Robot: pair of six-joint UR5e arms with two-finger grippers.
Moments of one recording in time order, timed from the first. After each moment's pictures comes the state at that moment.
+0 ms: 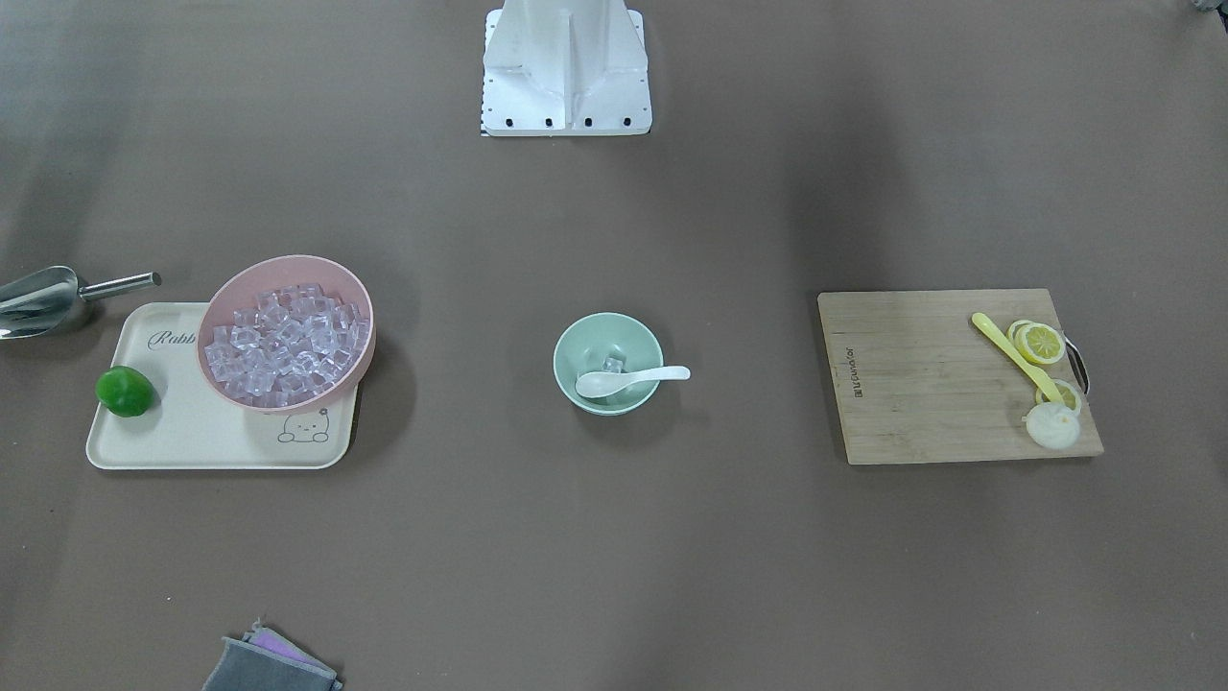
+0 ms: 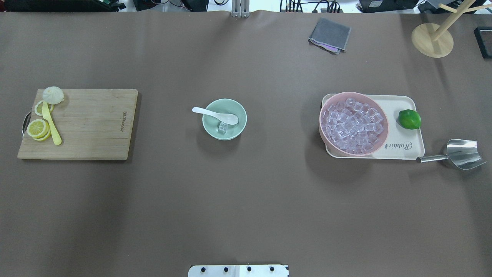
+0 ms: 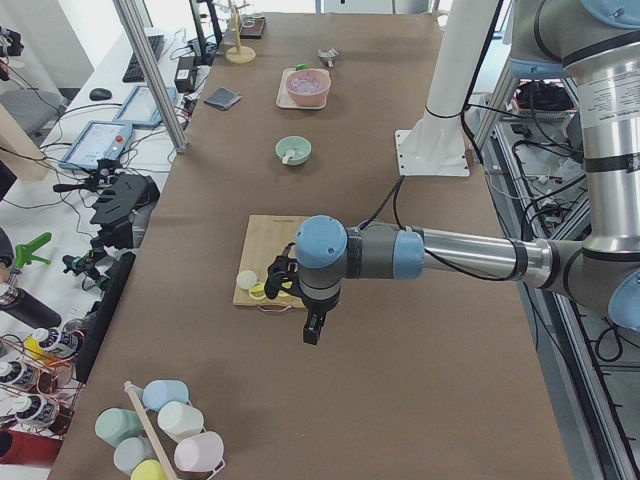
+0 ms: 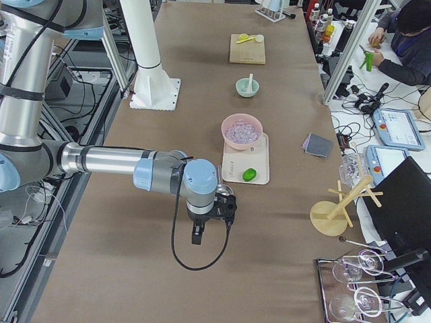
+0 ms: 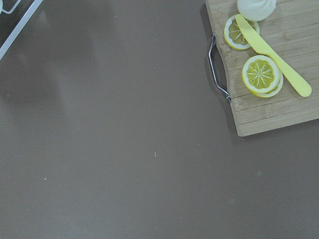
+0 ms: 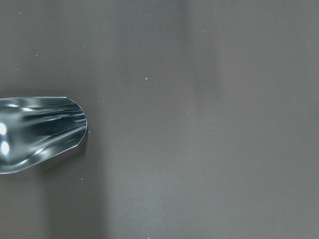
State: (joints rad) left arm -1.61 -1.34 -1.91 -1.46 -2.39 0.26; right arm 1.63 -1.85 1.85 -1.67 2.29 -0.06
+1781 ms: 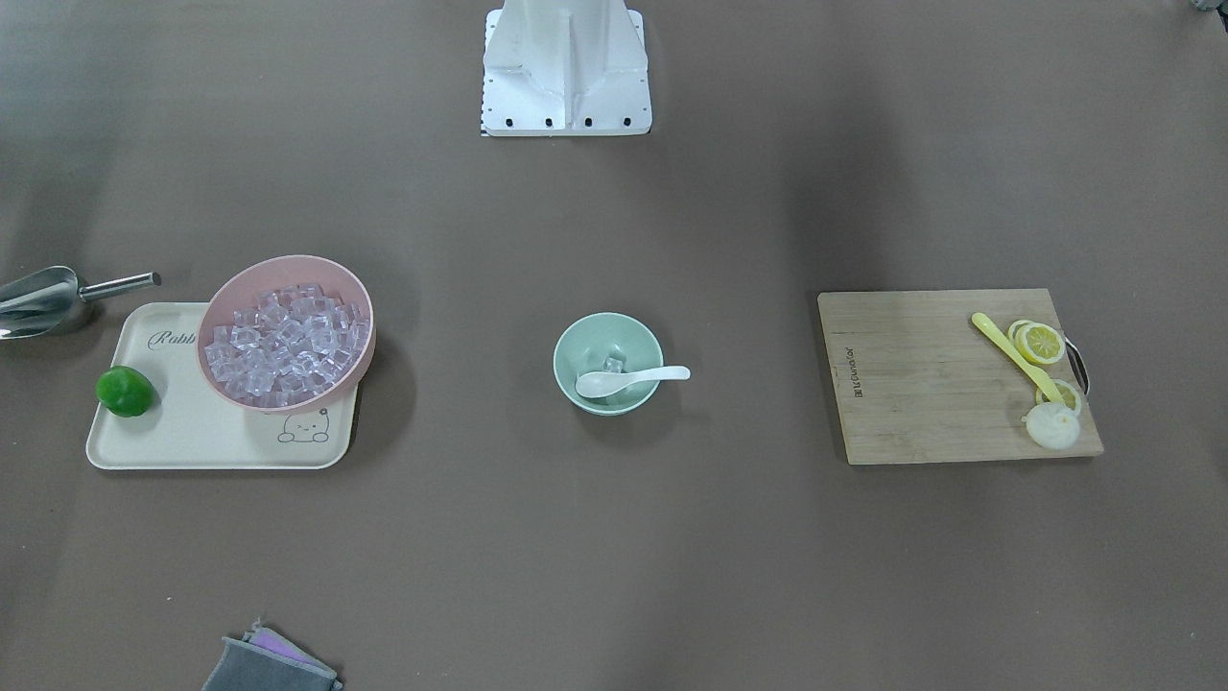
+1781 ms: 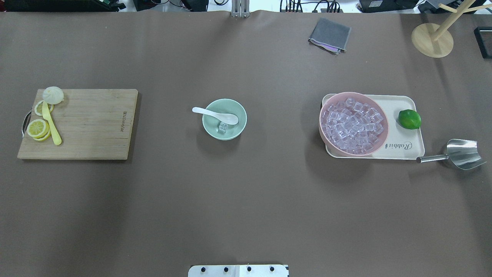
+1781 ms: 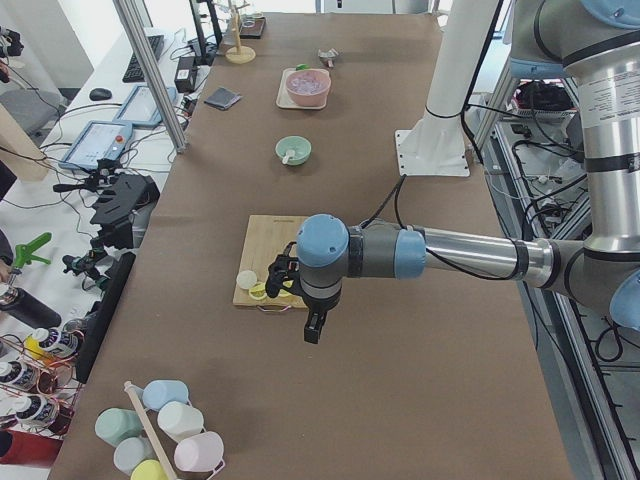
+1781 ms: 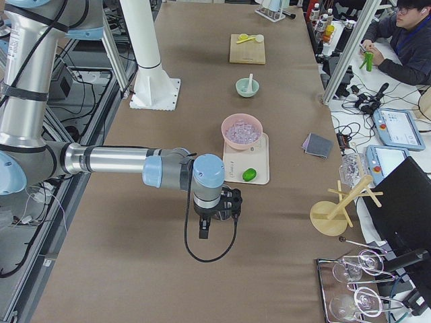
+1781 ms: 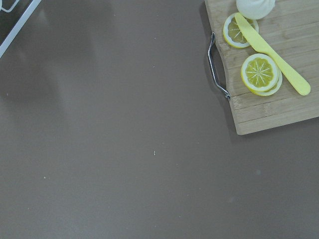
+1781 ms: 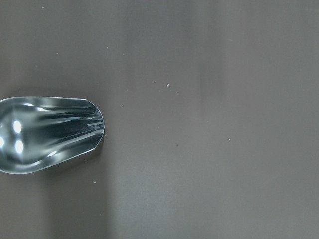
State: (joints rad) left arm -1.61 -1.34 -1.92 -1.46 -2.39 0.26; right arm 1.58 -1.84 1.85 -1.66 2.29 -0.06
